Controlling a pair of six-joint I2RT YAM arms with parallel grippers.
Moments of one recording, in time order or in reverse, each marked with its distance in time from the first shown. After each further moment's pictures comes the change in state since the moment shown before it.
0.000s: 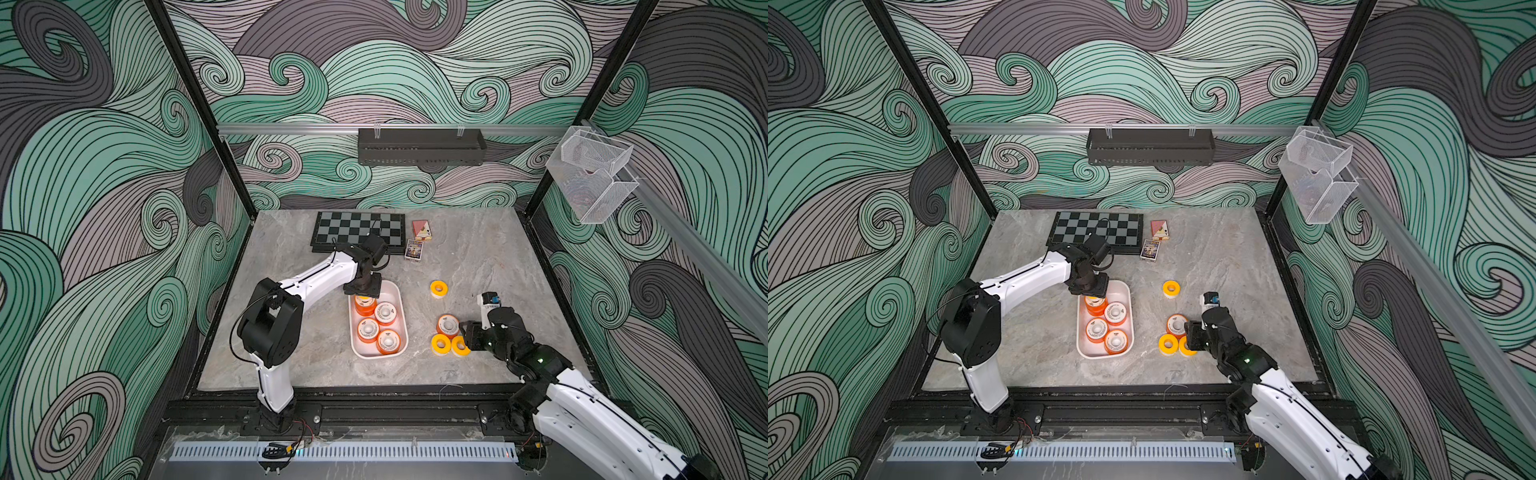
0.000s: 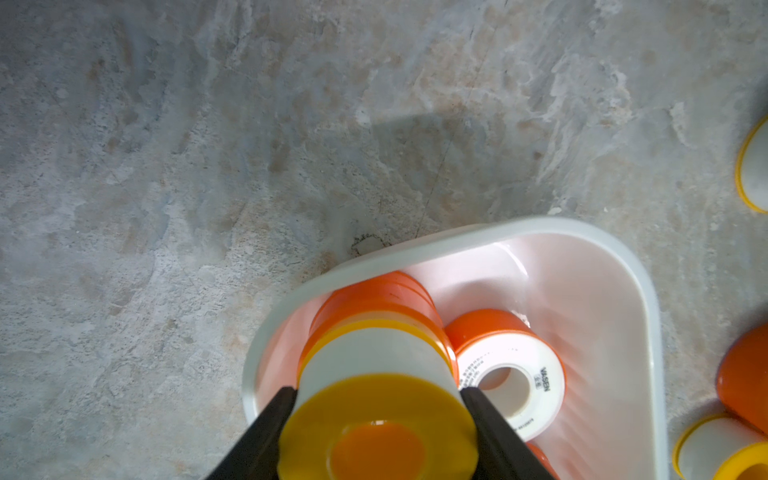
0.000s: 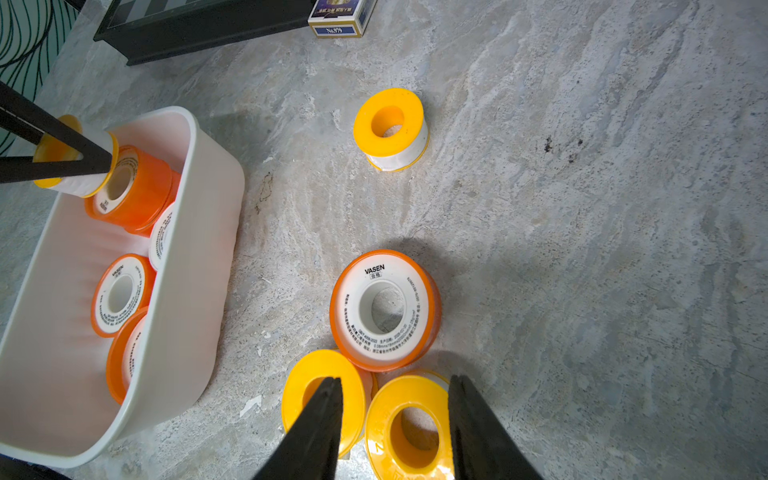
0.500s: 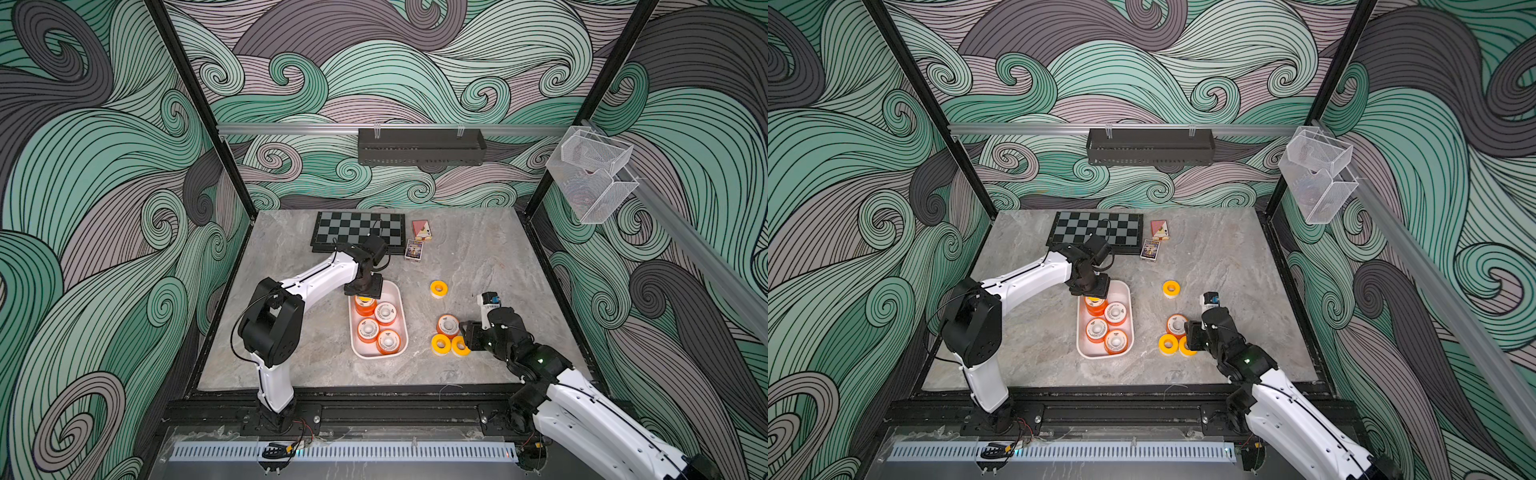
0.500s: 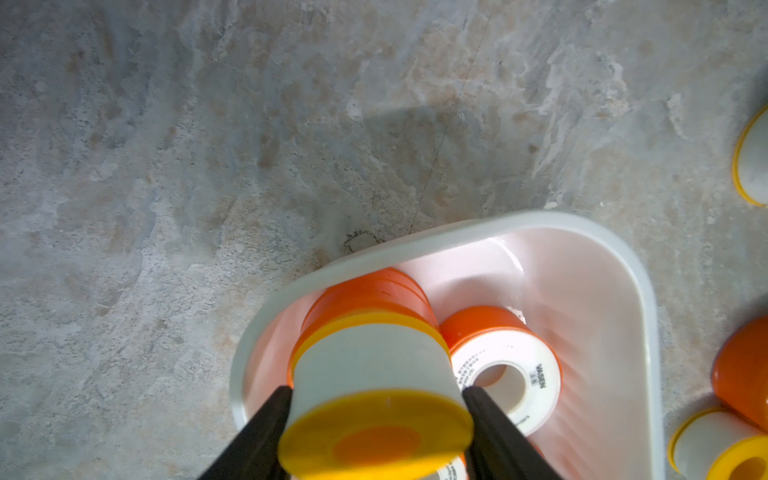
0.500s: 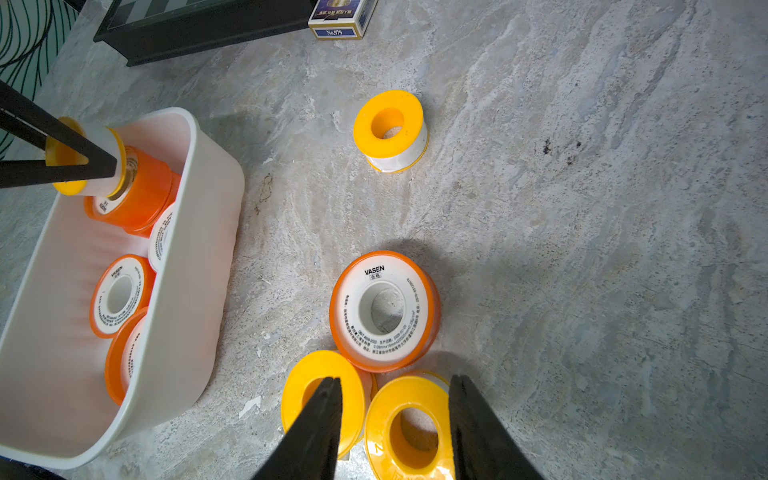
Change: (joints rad) left arm 0.000 0.003 0.000 -0.001 0.011 0.000; right arm 0.005 -0.003 0.000 0.000 0.008 0.000
